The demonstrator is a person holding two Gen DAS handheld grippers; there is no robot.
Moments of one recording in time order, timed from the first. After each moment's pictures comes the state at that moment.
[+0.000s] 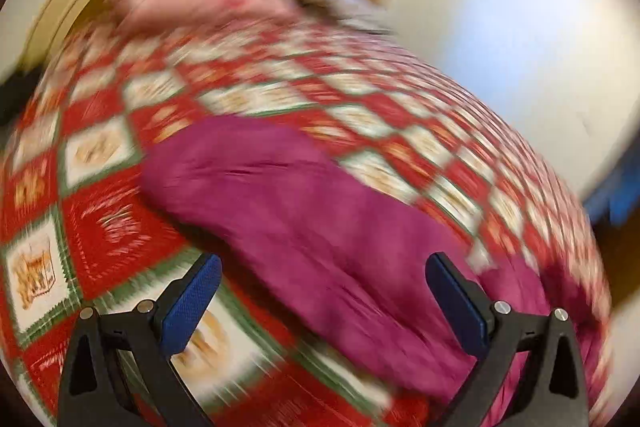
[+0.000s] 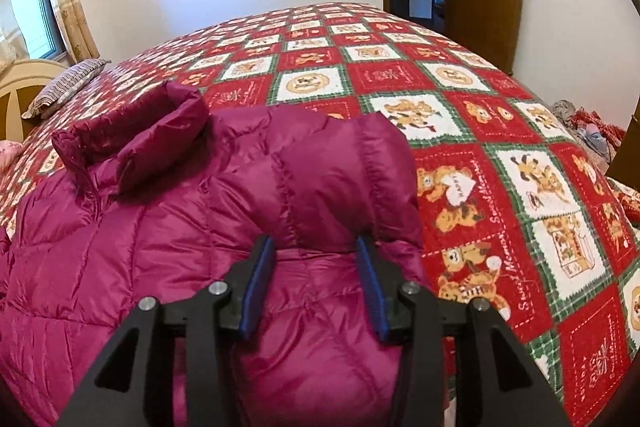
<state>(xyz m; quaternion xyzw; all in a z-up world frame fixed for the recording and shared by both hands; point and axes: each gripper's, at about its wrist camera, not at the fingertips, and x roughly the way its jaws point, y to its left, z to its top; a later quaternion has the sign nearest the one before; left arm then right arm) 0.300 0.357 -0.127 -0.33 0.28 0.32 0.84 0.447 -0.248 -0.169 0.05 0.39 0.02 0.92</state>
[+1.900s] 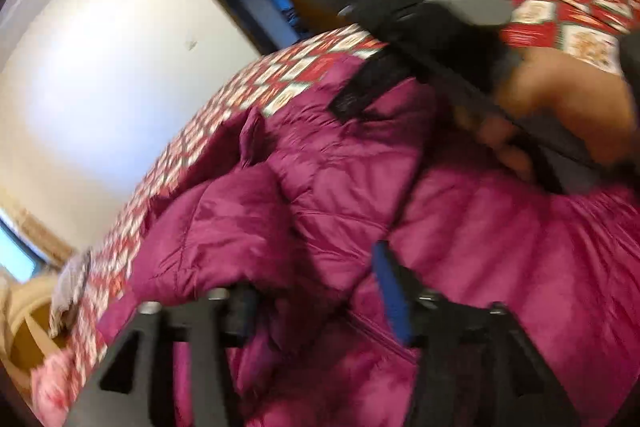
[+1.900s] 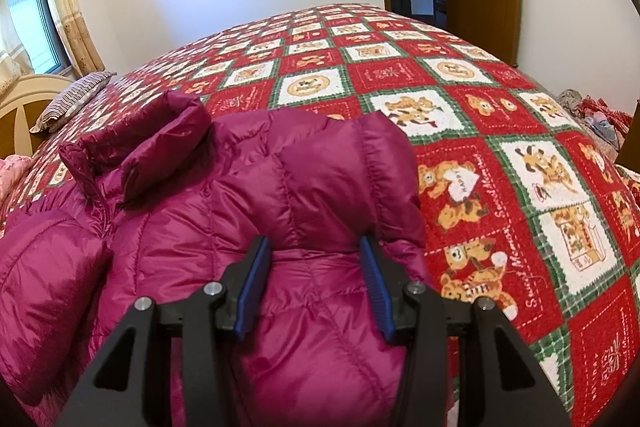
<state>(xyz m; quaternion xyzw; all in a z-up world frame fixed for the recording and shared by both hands) 0.317 -0.041 -0.154 0.35 0.25 -0.20 0.88 0.450 -0.255 -0.172 0.08 0.39 0.03 0.92</state>
